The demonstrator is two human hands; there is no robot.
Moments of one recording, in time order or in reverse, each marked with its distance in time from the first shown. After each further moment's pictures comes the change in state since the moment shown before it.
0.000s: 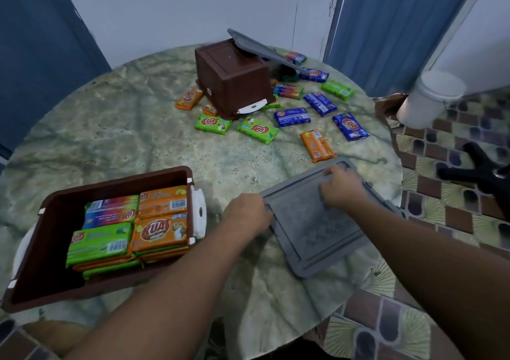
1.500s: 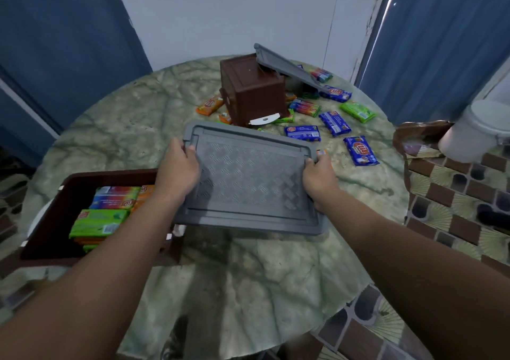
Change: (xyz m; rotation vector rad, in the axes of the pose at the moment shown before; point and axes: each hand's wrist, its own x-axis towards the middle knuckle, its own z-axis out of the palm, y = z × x) left_hand -0.008 -0.041 -0.093 -0.633 0.708 -0.320; right_hand 0.028 -0.054 -0.025 0.665 -0.007 -0.053
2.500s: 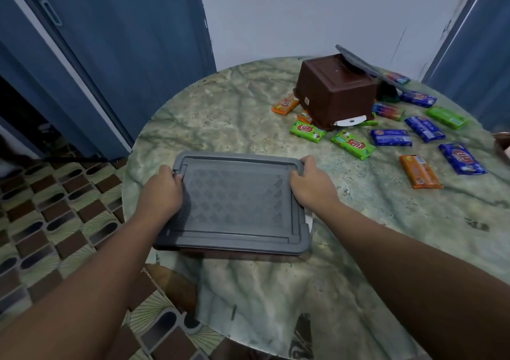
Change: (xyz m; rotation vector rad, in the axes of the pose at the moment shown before) left_hand 0.073 -0.232 -0.178 0.437 -0.006 -0.036; right_hand -0.108 -0.070 0.220 -0.465 -0.182 -0.288
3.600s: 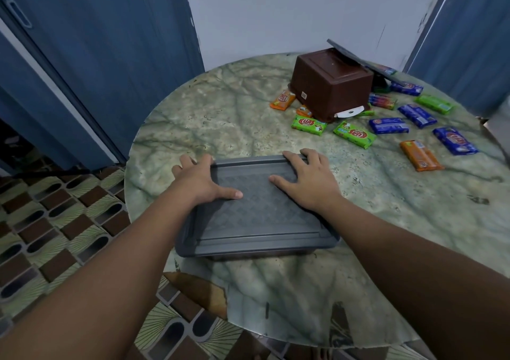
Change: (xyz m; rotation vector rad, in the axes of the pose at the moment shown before) left_hand 0.016 0.027 -0.021 0.024 -0.415 0.118; right_hand -0.011 -0.021 0.040 -0.365 0.087 -0.191
